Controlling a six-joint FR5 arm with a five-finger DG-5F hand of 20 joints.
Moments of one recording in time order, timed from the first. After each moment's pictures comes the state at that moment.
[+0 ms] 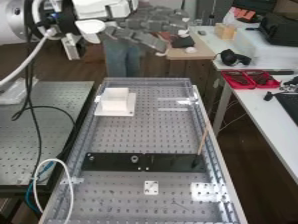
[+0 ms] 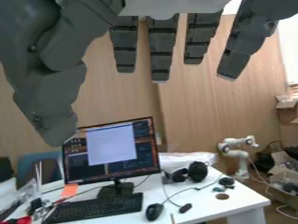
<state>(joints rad) 1.48 -1.61 -1.79 -2.76 -1.50 -0.65</state>
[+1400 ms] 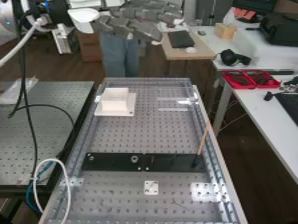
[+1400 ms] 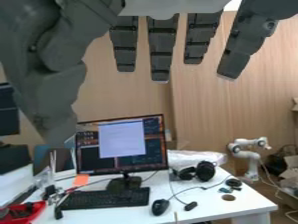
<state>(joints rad) 1.45 -1.58 -1.77 -2.83 -1.60 -0.69</state>
